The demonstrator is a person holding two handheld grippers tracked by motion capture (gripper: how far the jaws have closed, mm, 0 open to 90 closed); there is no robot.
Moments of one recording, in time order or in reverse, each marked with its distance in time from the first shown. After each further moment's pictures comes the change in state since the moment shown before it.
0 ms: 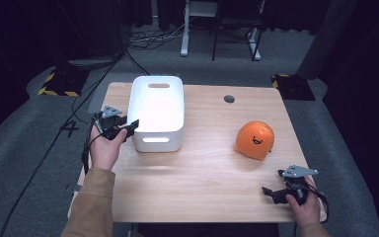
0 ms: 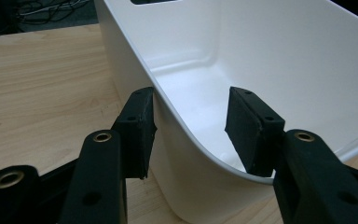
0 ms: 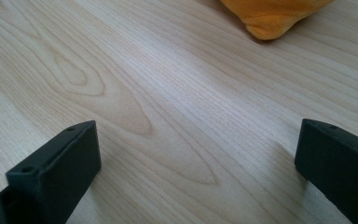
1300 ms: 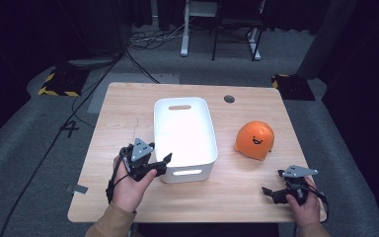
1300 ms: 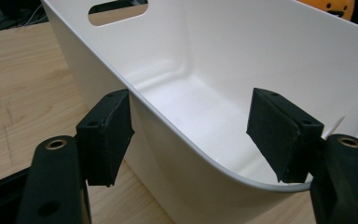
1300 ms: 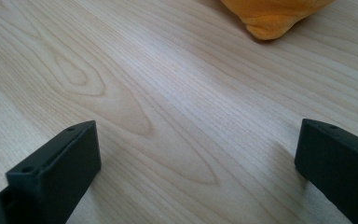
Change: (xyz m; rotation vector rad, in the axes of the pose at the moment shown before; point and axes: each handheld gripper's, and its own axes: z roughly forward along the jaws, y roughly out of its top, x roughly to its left) left arm -0.123 -0.049 -0.035 -0.053 -0.141 0.118; right arm 0.000 0.000 0.000 0.002 0.003 -0.002
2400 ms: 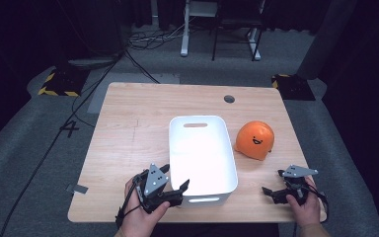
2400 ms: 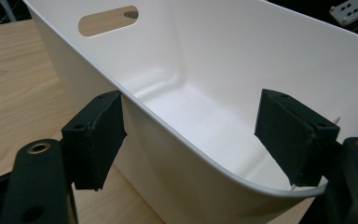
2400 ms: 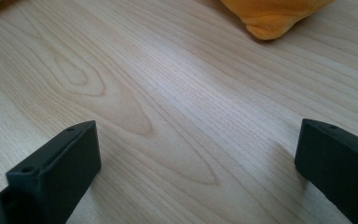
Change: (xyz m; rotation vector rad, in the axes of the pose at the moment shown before) left arm -0.066 -0.026 -0.023 -0.043 -0.094 0.028; right arm 0.000 0.000 0.000 0.000 -0.001 -0.004
